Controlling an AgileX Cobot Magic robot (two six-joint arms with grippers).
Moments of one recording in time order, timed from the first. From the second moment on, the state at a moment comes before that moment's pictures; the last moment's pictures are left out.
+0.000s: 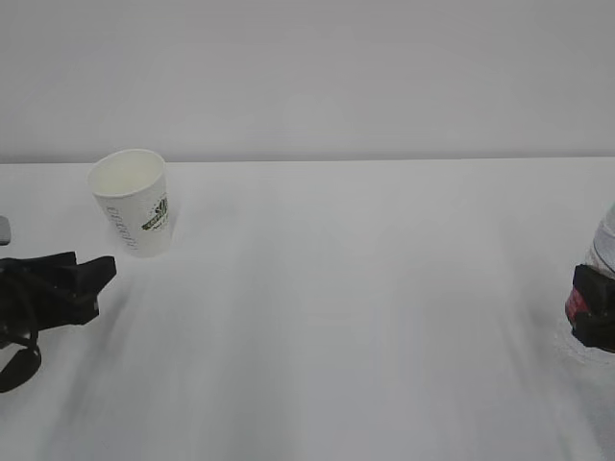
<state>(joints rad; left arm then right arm) -0.12 1.88 -0.33 0.24 -1.15 -0.21 0.02 1.66 -0.14 -0.02 -1.08 -0.06</state>
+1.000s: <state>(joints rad) -0.12 2.05 -0.53 0.23 -1.15 -0.21 0.02 1.66 -0.14 -0.03 -1.08 -0.06</state>
